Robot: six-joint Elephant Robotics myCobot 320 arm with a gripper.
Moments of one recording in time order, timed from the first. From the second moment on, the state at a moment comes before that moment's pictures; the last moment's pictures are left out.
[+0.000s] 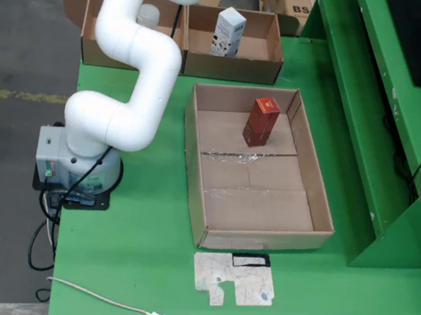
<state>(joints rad) 1.18 -0.86 -0.03 0.50 0.96 -0.34</state>
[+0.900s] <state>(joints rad) 1.35 -0.87 -0.03 0.50 0.96 -0.36</state>
